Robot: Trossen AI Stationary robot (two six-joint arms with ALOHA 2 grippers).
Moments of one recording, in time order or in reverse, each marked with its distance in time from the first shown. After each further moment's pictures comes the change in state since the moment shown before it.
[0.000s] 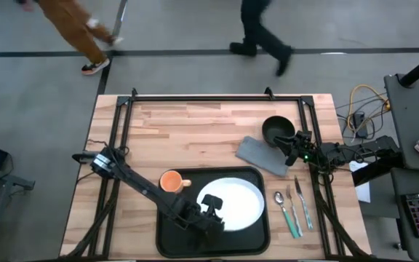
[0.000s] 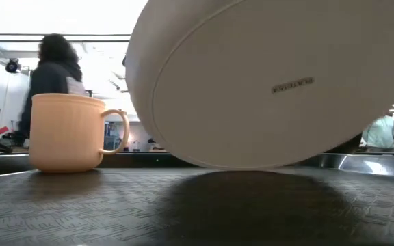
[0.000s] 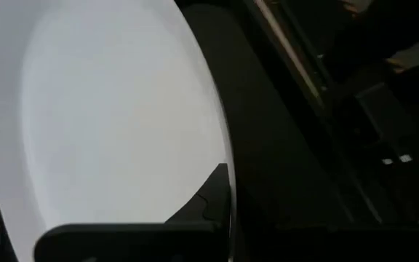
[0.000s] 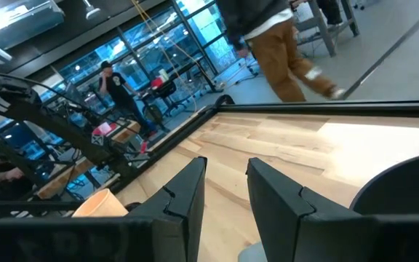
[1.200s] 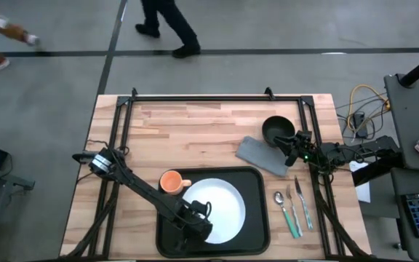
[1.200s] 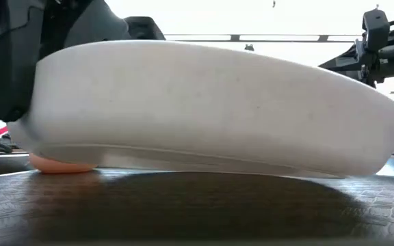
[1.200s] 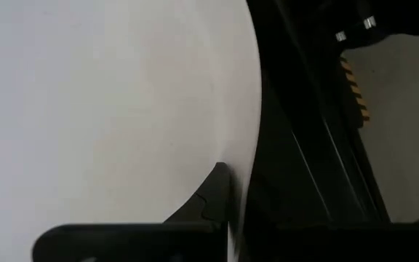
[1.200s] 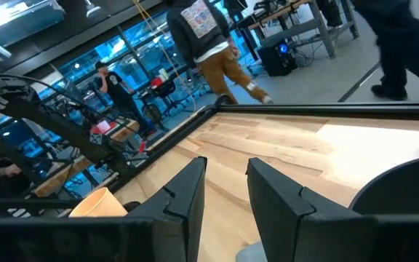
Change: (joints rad) left arm -0.016 0.000 -0.246 0.052 0.309 -0.147; right arm 0.000 0.000 0.000 0.000 0.000 -0.015
